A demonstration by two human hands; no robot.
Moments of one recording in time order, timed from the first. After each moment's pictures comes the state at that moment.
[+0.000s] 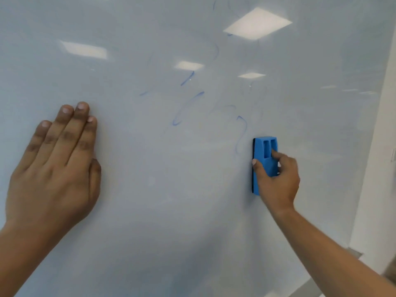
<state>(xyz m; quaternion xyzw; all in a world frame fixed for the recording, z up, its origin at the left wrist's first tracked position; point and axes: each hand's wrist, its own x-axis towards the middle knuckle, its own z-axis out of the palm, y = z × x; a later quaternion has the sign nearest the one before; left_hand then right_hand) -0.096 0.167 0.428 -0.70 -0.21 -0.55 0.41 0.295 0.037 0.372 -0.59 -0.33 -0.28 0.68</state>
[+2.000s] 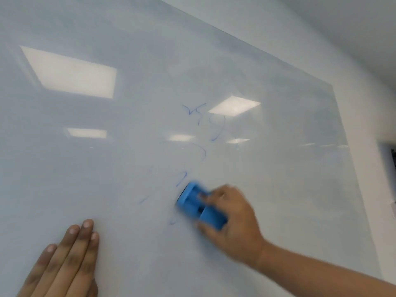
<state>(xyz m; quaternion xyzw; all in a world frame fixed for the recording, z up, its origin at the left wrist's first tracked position) -0.073 0.133 0.450 -0.67 -0.19 -0.54 0.47 0.221 0.046 0.498 -0.41 -0.63 -0.42 0.50</state>
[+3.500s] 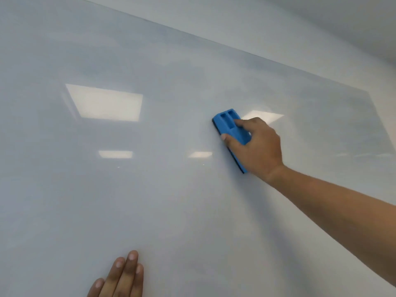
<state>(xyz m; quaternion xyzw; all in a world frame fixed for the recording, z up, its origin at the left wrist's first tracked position) -0.080 0.190 0.491 -0.41 -0.15 -0.54 0.73 0.207 0.062 0.684 -0.45 -0.47 -0.46 0.60</state>
